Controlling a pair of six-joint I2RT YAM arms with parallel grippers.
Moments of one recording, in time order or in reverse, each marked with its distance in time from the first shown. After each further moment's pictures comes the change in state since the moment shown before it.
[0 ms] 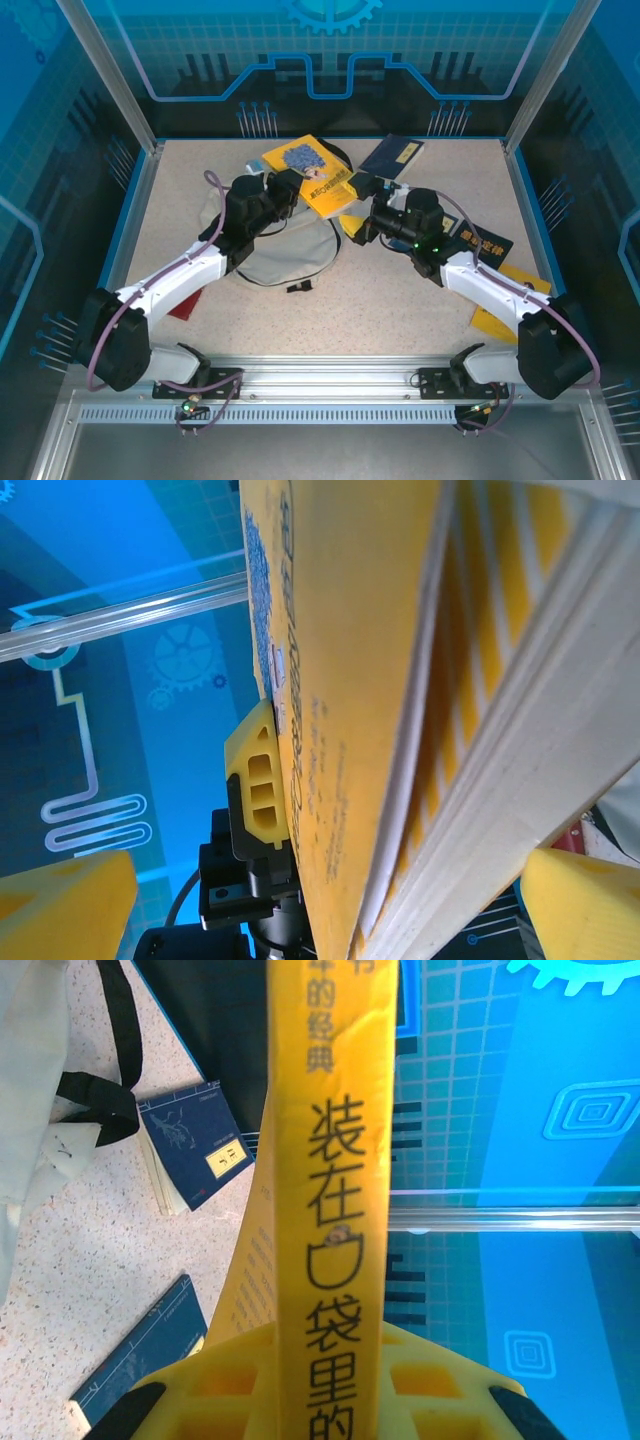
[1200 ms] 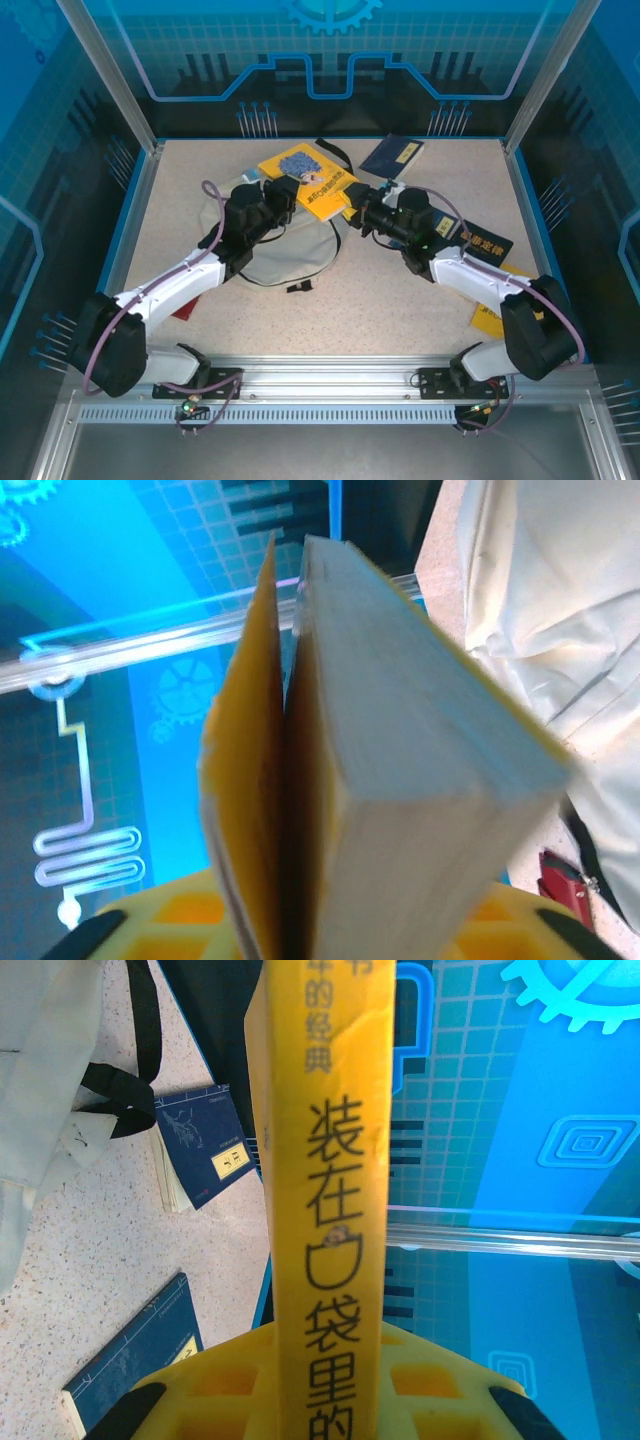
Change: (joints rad) left arm -0.009 -0.036 -0.074 0.037 -0.040 -0.080; right arm 0.008 0.084 0.003 0.076 0.091 -0.041
